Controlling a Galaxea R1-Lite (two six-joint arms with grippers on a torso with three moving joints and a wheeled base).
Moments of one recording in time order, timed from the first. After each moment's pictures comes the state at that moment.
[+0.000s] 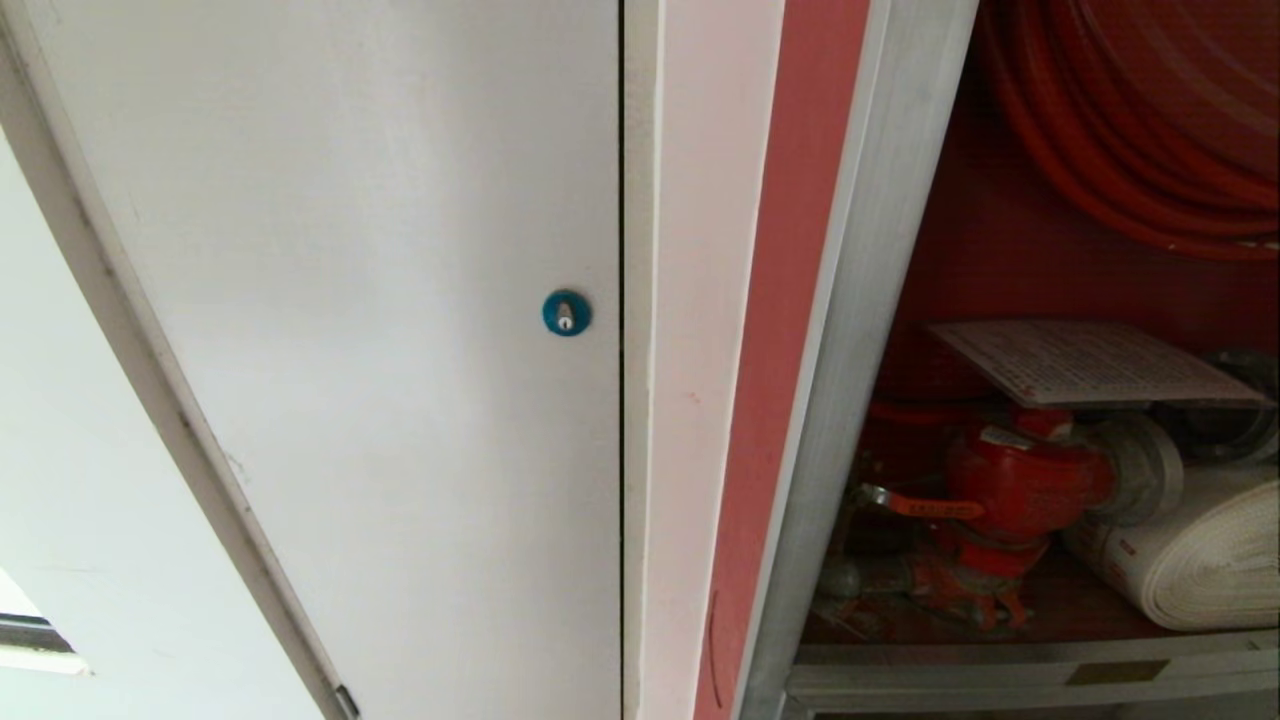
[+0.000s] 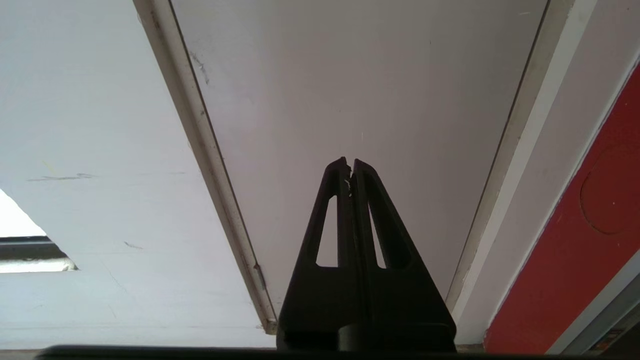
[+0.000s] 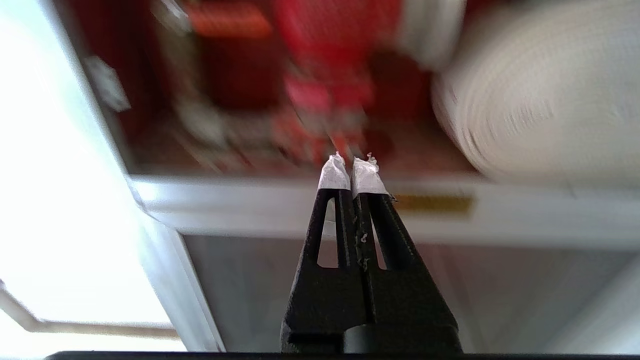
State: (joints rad) left arm 0.01 0.00 0.00 -0.01 -0.03 0.05; right arm -0.01 0.00 0.00 -0.01 0.01 0.01
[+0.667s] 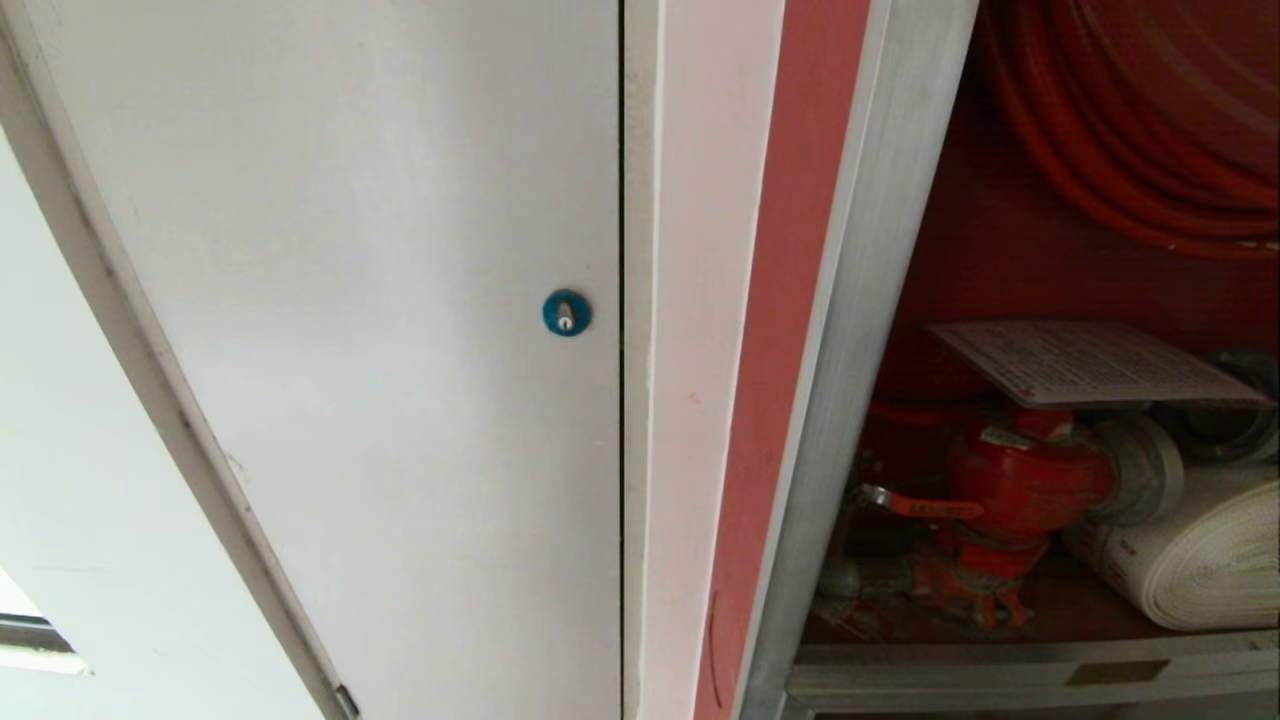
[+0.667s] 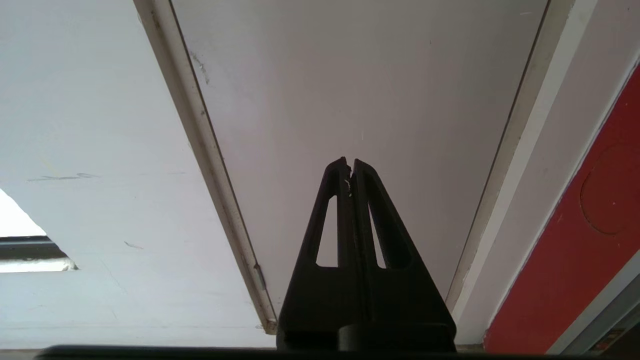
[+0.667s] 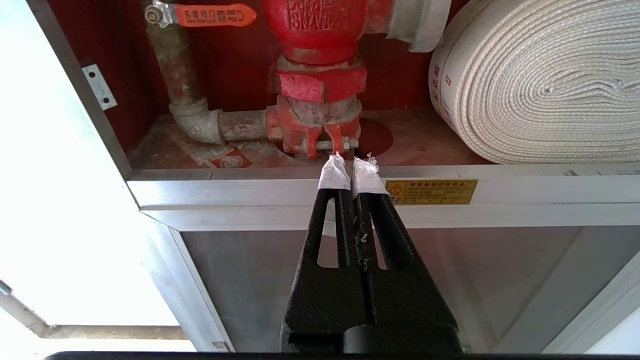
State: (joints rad) left arm 0.01 0.00 0.00 -0.01 -0.03 0.05; right arm -0.01 0.00 0.00 0.00 -0.01 0.05
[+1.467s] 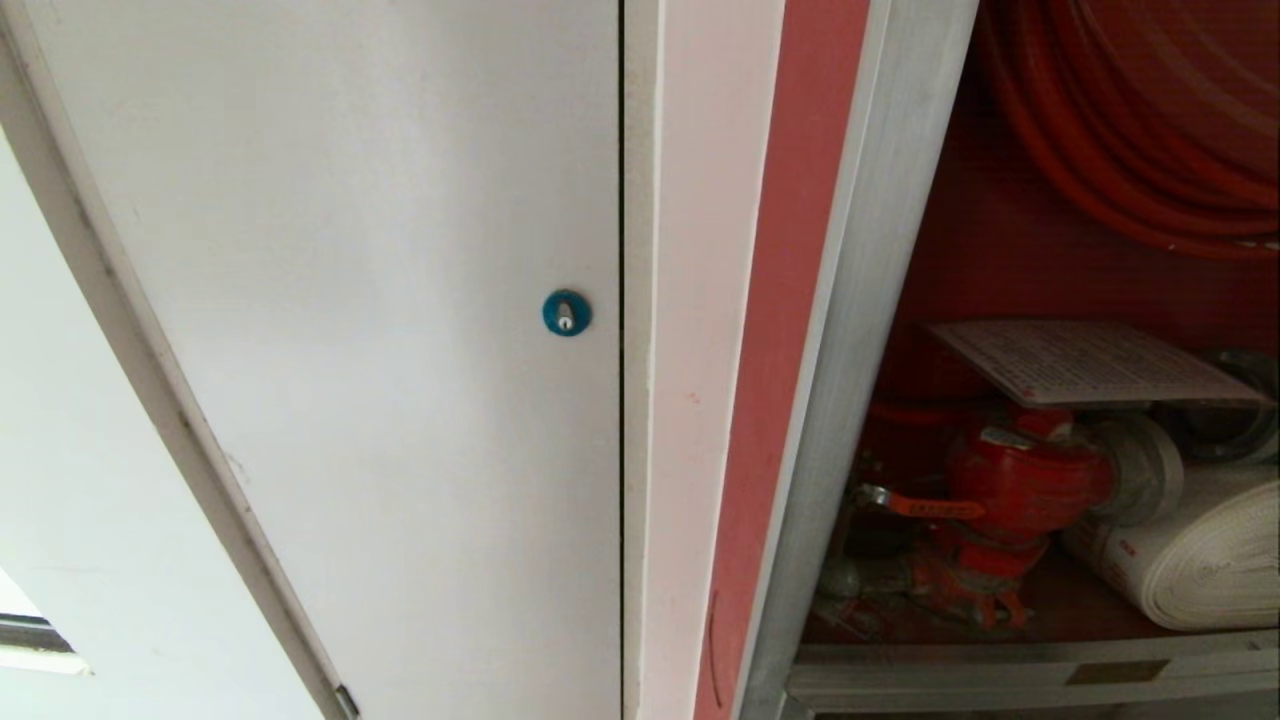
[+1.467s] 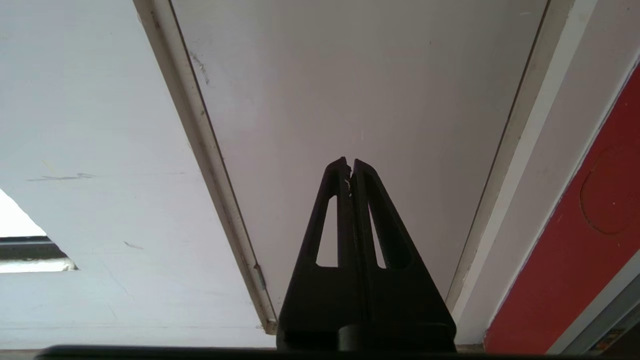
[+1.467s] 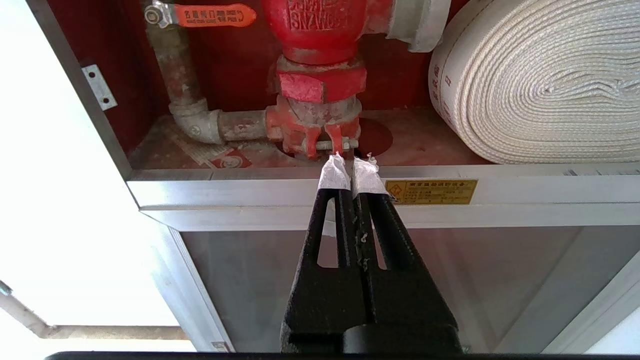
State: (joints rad) left arm 0.01 0.00 0.00 -0.01 -0.03 0.05; right arm -0.01 0.00 0.00 0.00 -0.01 0.05
